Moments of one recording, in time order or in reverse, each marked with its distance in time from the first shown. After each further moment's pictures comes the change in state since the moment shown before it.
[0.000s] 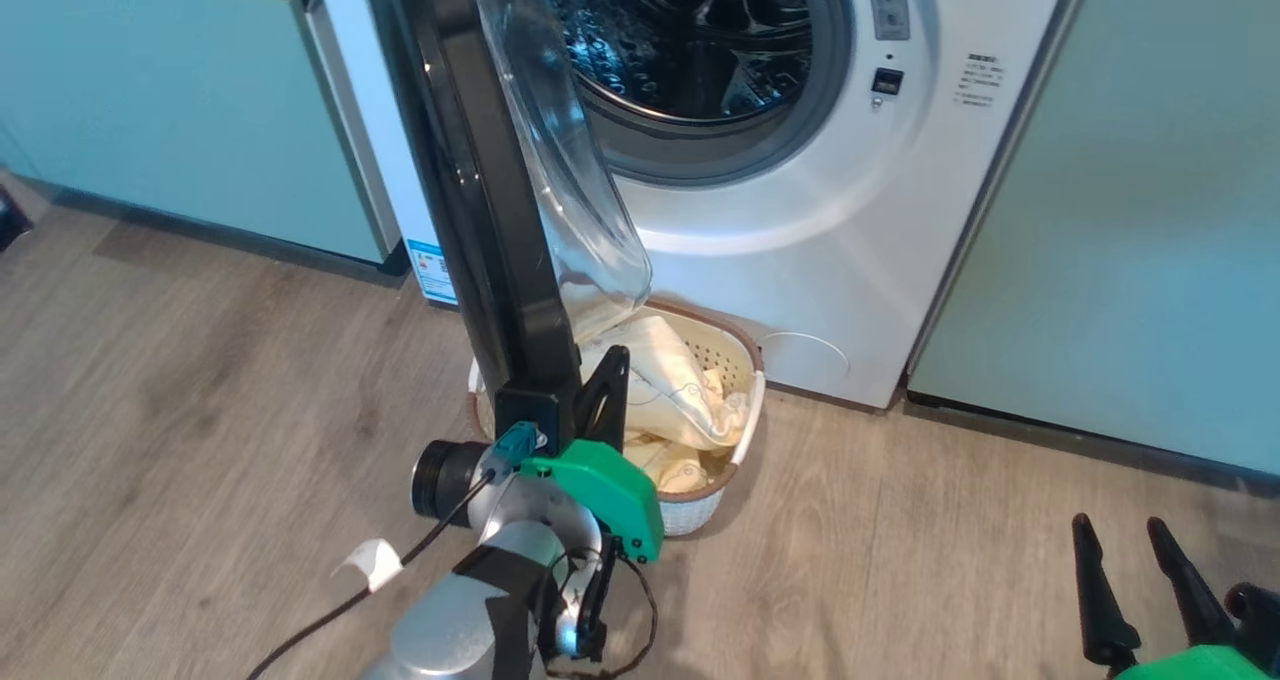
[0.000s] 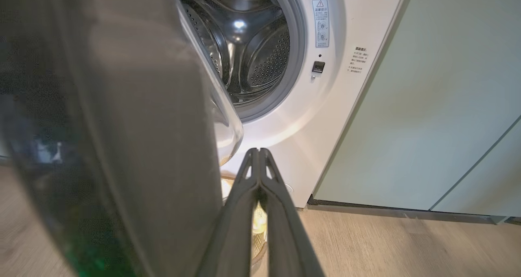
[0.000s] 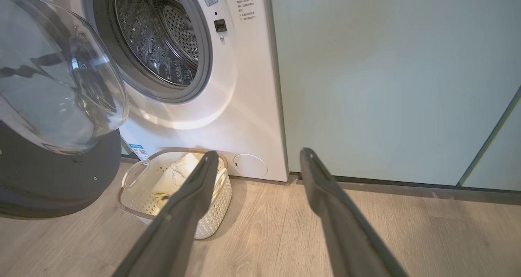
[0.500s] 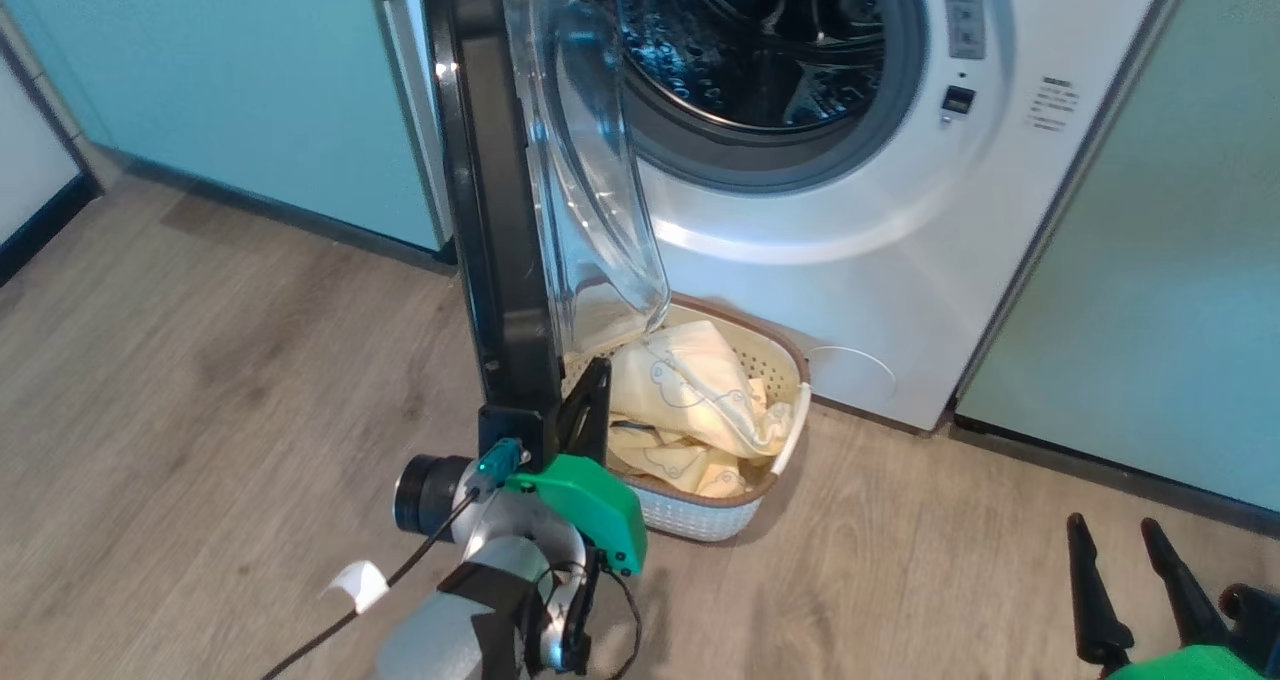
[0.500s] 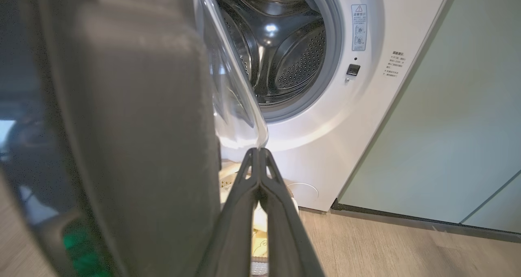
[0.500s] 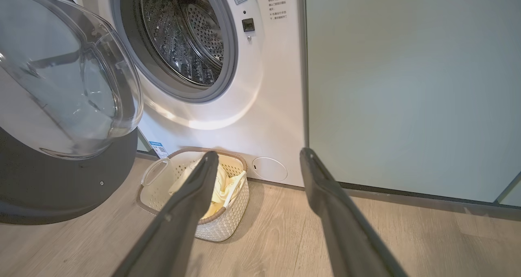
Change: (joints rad) left arm 0.043 0.002 0.046 -0.016 0.049 -0.018 0.000; right arm 0.000 0.014 -0.005 0.001 0.000 0.000 0.000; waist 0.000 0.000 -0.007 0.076
